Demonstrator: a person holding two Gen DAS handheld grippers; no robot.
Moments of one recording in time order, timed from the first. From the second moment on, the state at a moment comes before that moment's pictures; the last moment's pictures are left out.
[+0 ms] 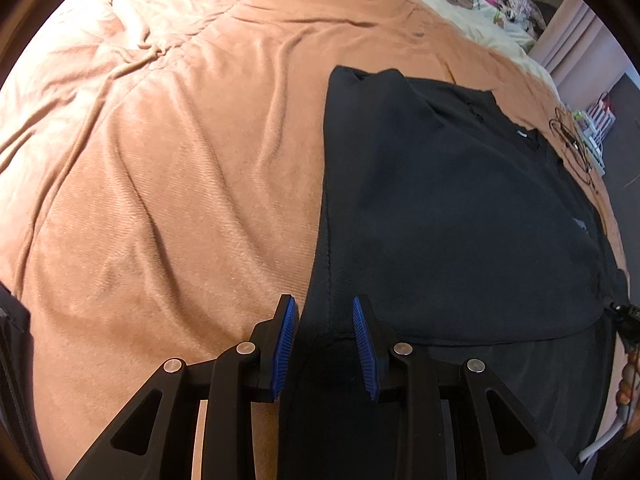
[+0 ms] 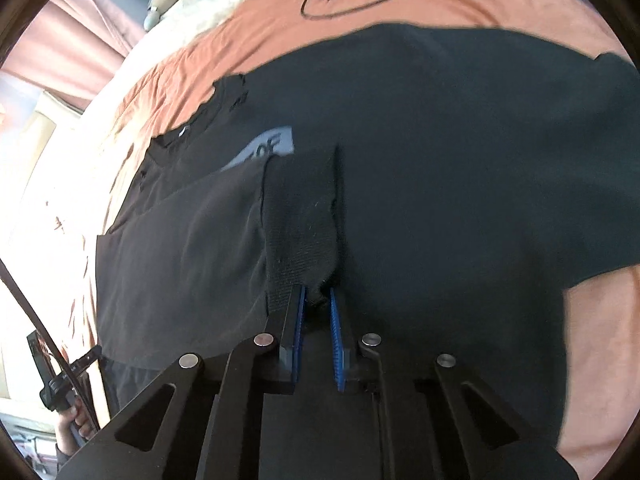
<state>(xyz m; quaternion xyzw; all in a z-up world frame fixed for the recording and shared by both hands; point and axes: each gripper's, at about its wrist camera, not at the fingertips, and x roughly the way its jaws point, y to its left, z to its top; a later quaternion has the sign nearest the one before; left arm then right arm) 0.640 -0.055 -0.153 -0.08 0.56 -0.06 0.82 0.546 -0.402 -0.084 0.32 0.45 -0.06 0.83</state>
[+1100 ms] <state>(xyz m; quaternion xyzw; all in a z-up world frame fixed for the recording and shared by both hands) 0.607 -0.106 -0.100 -0.08 0.53 -0.10 0.84 0.398 -0.475 -0.061 0.35 0.36 -0.15 0.85</state>
